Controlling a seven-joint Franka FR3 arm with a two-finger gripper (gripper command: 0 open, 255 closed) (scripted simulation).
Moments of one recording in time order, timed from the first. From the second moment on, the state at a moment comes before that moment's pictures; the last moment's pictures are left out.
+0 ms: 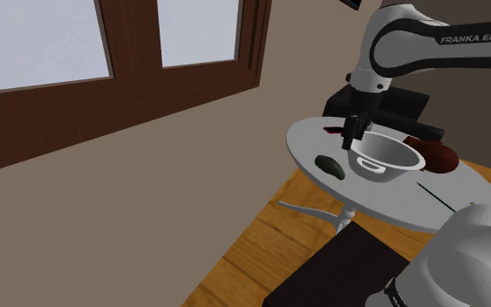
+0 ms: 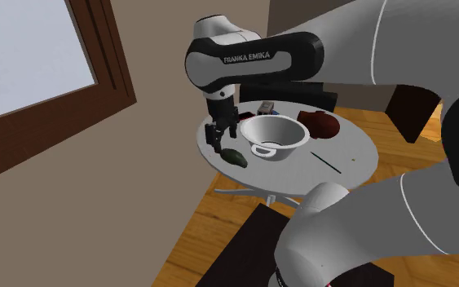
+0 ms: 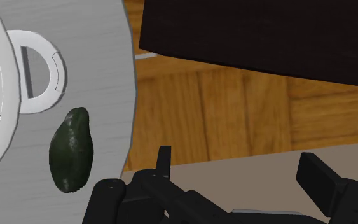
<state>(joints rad) -0.05 -0.65 -0.14 -2.42 -0.16 1.69 -0.25</state>
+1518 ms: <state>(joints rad) -0.13 0.12 -0.53 -2.03 0.07 2.05 -0.90</state>
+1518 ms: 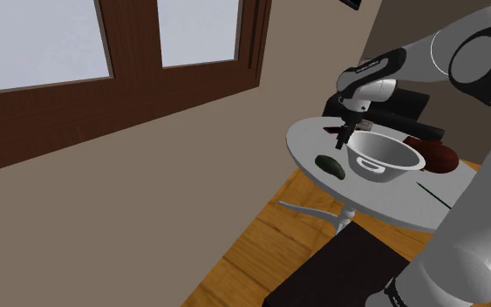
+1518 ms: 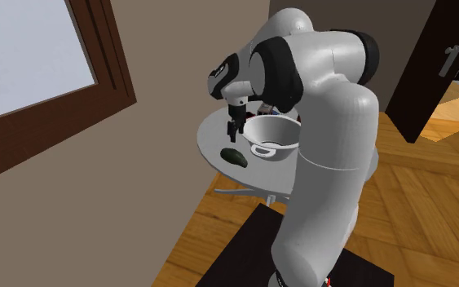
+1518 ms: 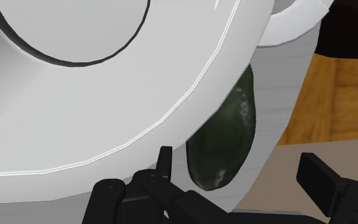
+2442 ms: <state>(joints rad) -0.22 0.22 -0.50 -1.89 0.22 1.99 -1.05</state>
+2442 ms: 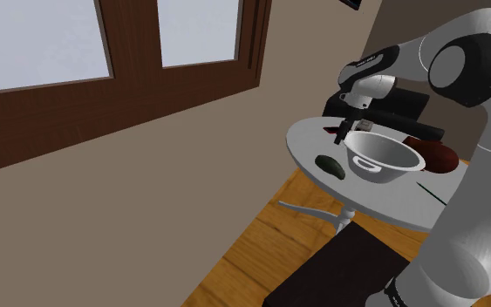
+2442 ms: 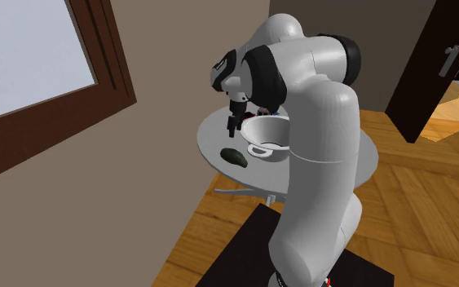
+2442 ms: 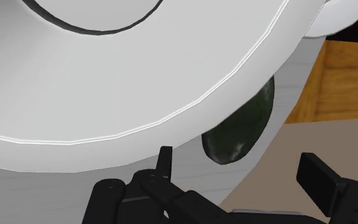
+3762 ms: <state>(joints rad) -0.15 0.16 -0.51 -2.03 0.05 2.28 -0.85</state>
